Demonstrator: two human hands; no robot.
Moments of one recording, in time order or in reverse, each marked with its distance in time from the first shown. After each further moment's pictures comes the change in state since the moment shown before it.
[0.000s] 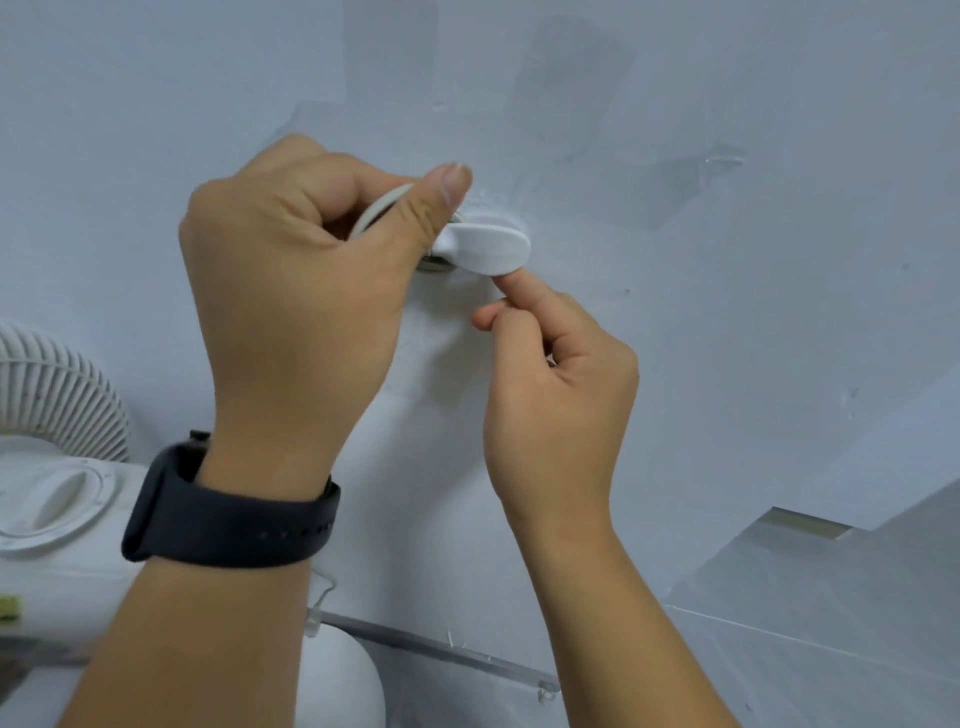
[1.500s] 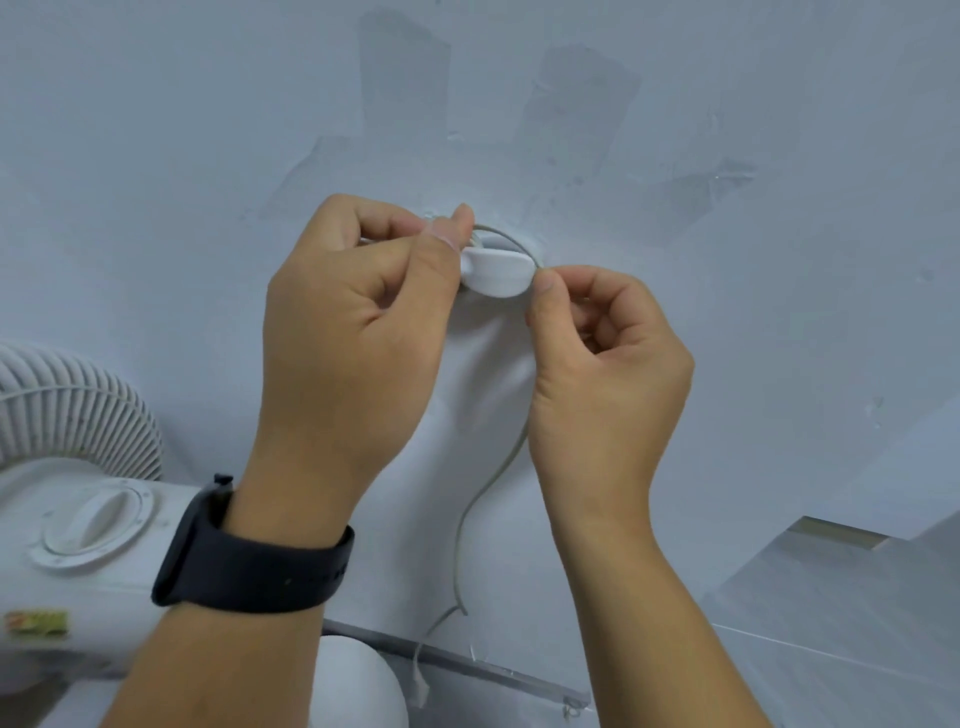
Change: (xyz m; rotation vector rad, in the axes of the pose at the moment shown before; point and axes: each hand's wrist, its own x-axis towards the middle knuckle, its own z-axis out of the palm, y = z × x) left_hand -0.012 -0.008 0.002 0.098 -0.114 -0.017; right_hand 0.019 0.006 -0.008 0.035 0.154 0.050
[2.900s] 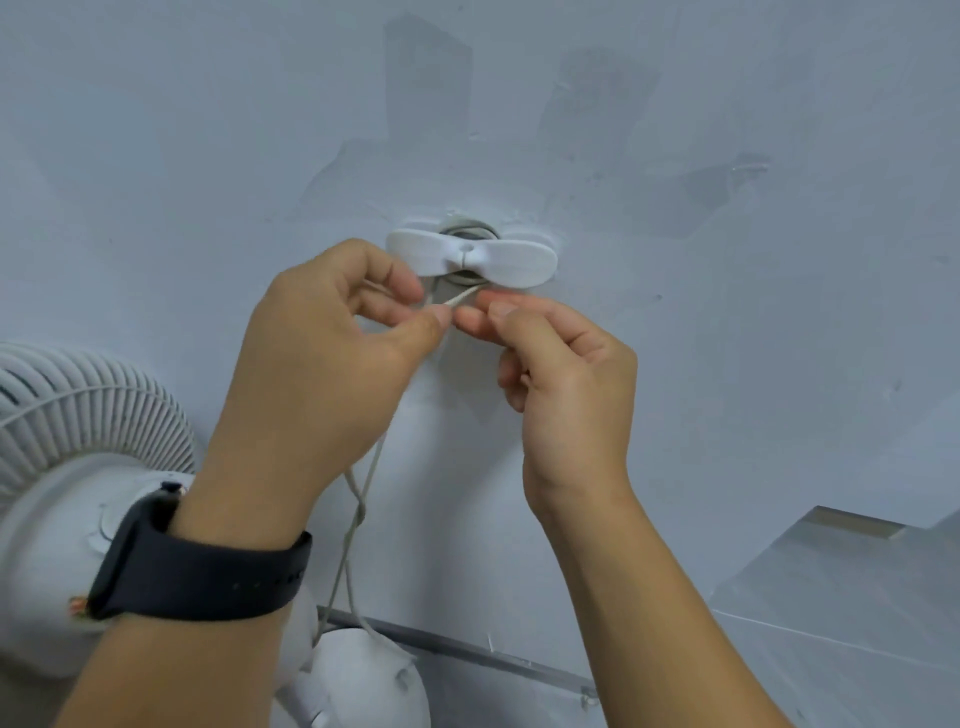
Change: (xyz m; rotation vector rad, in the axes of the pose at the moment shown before) left_hand 0.003 -0.018 -0.032 0.121 -0.159 -0.259; right_hand -0.014 -0.002 0.011 0.254 -0.300 0.340
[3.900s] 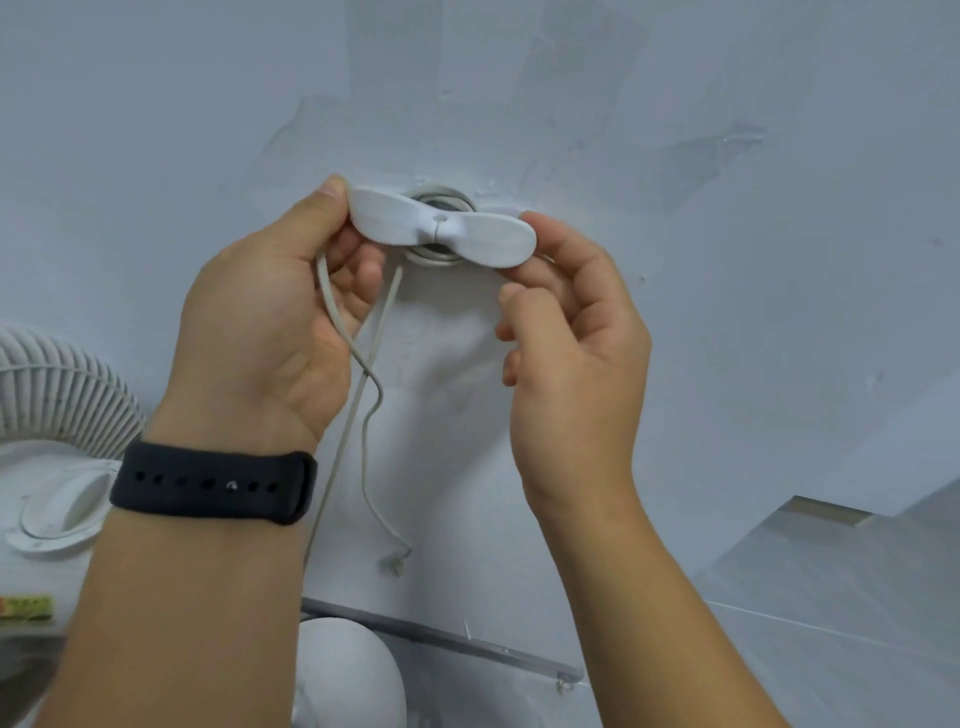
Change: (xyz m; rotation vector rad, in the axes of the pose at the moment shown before) left_hand 0.024 0.010 0.015 -1.079 0.144 -0.477; right_hand -0.006 -0.009 -0.002 -0.059 0.026 -0.209
